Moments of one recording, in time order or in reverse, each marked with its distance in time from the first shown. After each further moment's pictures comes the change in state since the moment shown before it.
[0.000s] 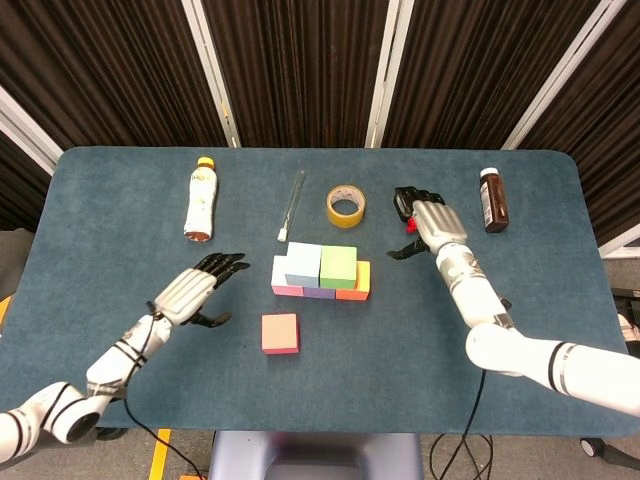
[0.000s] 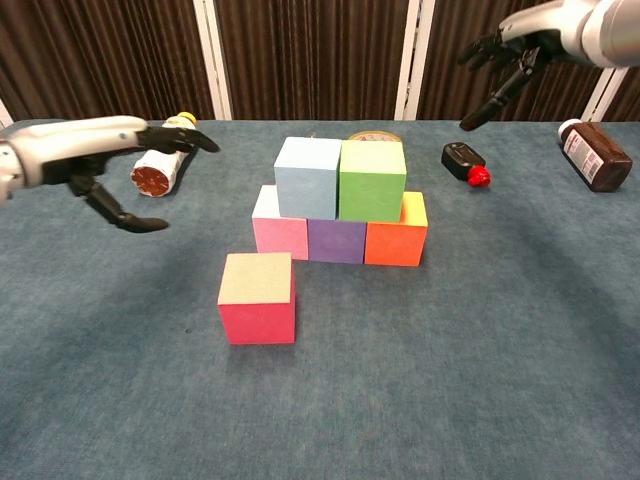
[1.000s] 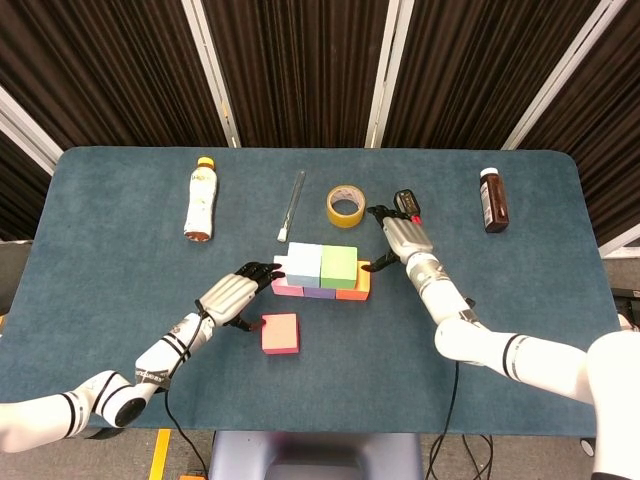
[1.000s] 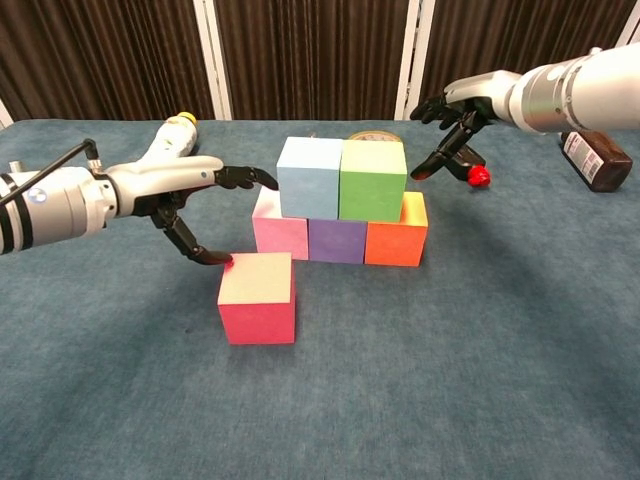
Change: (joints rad) left arm -0.100 -0.148 -0.005 0.063 -0.117 -0.094 0.110; right arm 0.045 -0.198 -0.022 0.200 -0.018 -0.100 0.074
